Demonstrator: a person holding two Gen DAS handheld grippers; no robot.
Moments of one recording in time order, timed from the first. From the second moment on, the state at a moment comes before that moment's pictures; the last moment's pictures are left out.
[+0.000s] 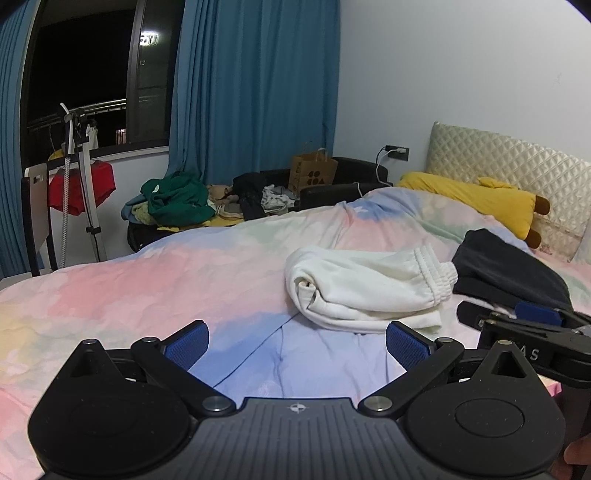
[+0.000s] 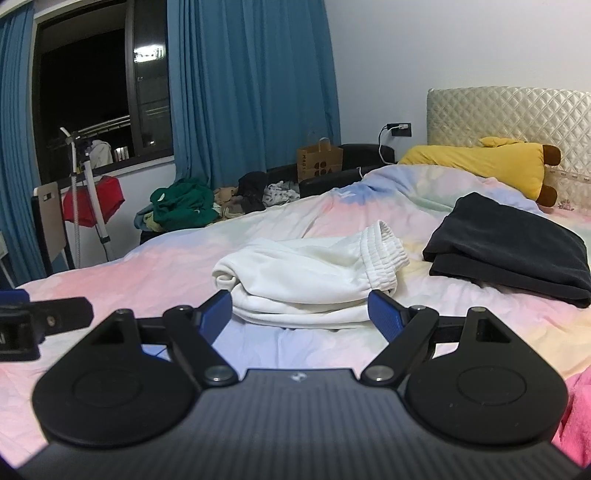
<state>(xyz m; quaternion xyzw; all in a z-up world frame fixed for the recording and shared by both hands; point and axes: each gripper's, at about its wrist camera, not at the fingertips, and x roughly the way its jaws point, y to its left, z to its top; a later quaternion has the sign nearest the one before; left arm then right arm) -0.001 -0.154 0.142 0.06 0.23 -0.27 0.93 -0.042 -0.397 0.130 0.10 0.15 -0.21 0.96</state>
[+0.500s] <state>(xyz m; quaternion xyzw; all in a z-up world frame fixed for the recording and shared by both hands) -0.002 -0.155 0.129 0.08 0.23 -0.26 0.94 -0.042 -0.394 0.127 0.10 0.15 -0.21 0.96</state>
